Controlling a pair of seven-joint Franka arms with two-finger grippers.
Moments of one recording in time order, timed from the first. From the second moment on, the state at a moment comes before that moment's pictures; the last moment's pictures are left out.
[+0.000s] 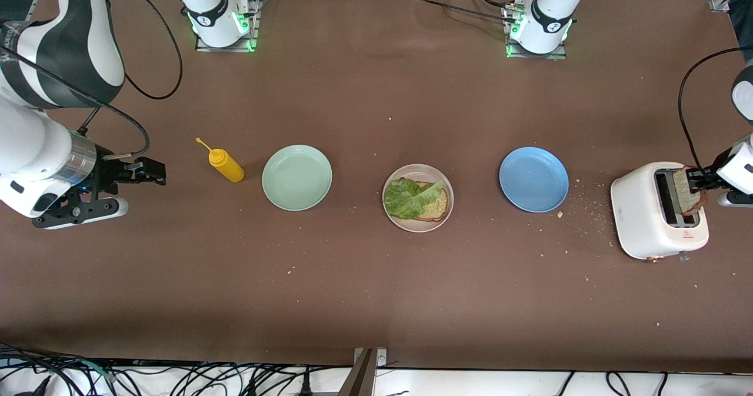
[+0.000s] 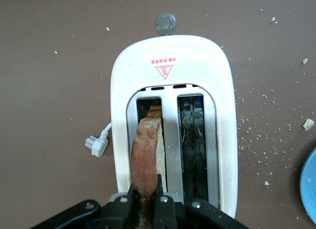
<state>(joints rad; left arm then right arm) 0.45 0.26 -0.12 -1.90 0.19 2.23 0.26 0.17 0.41 -0.07 -1.27 0.01 1.60 -0.11</state>
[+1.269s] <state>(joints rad) 0.45 0.17 -0.28 -1.61 0.14 1.66 0.26 0.17 0.41 -0.07 -1.27 0.01 1.60 -0.11</state>
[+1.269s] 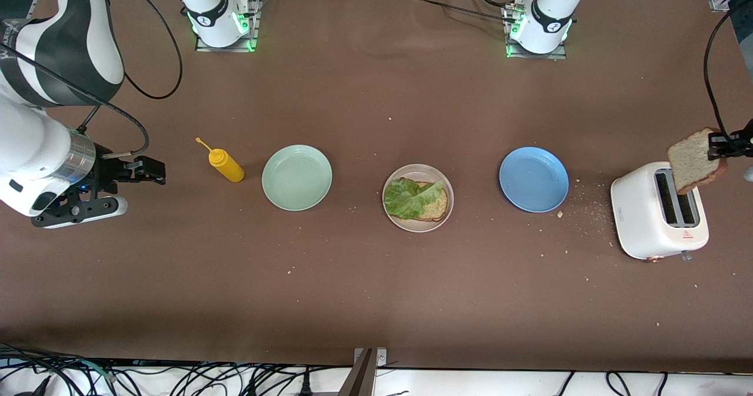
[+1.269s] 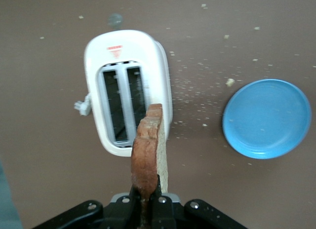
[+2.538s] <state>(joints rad) 0.29 0.57 -0.49 -1.62 -0.66 1.86 0.21 0.17 0.41 -0.07 -1.27 0.01 1.58 -0.11</state>
